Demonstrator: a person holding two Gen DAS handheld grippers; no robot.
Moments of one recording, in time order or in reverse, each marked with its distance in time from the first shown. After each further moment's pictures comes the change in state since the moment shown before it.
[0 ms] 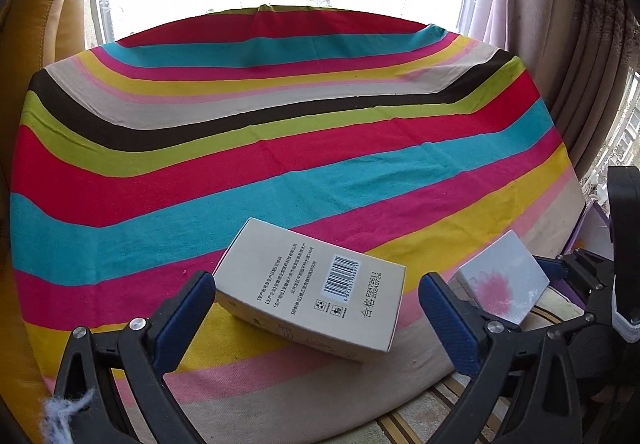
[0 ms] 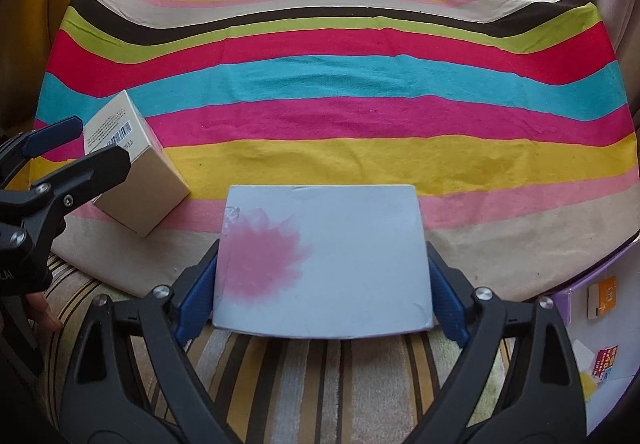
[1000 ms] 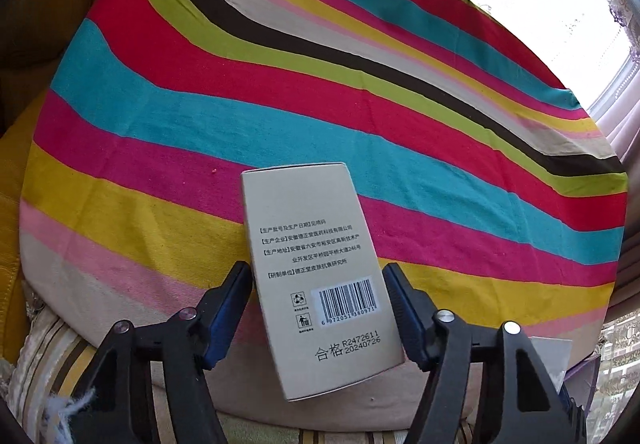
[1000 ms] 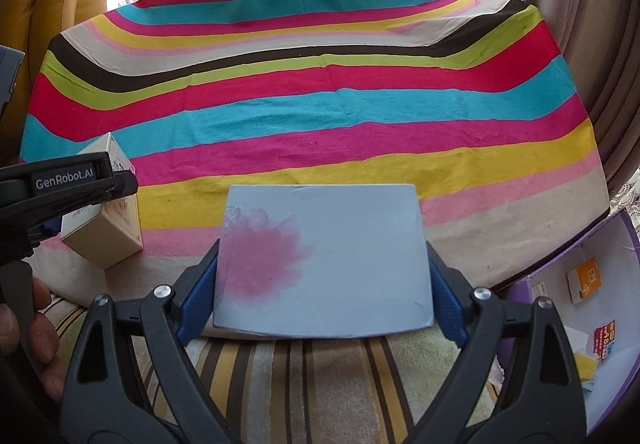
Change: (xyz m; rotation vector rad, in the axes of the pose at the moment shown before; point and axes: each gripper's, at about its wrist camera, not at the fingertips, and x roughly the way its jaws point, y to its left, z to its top) left arm 0.027 0.006 -0.010 -0.563 0.153 0.214; right arm -0.026 -0.020 -0.008 0.105 -0.149 -0.106
